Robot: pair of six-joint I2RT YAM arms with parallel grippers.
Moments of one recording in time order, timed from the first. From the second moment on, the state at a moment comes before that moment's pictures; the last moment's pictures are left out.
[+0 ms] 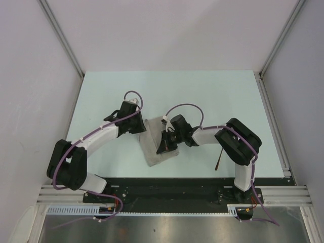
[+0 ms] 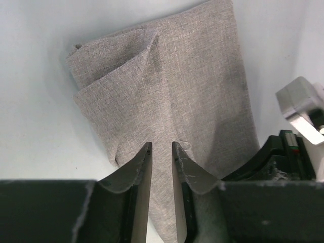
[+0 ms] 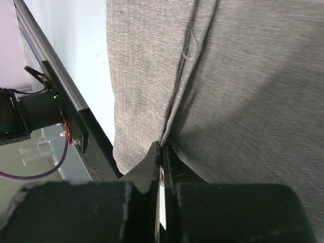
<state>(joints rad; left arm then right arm) -0.42 1.43 0.87 -0.35 0.05 -0.55 0.79 1.91 0.95 0.17 -0.59 0.68</state>
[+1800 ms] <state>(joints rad) -0.39 1.68 0.92 -0.24 -0.07 -0.57 0.89 2.05 1.05 0.29 -0.65 0.74</state>
